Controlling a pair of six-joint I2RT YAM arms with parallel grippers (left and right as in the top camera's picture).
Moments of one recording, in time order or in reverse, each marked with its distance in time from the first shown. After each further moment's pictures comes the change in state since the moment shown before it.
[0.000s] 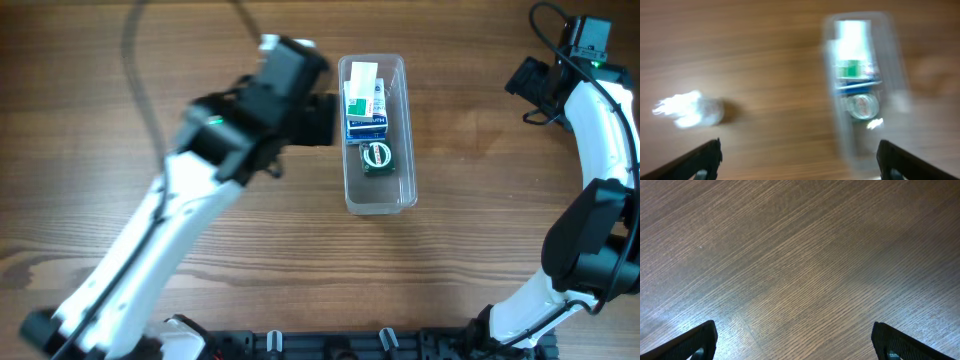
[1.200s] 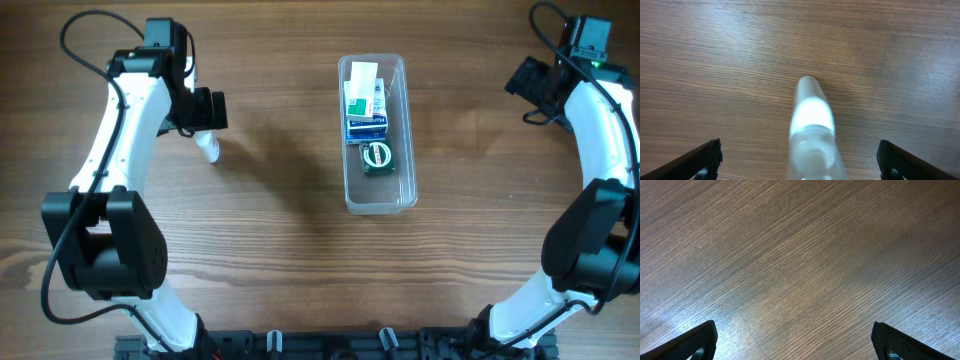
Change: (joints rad) left arm 0.559 0.381 -0.121 0.090 0.194 0.287; right arm 0.000 0.000 0.000 0.000 0.000 0.000
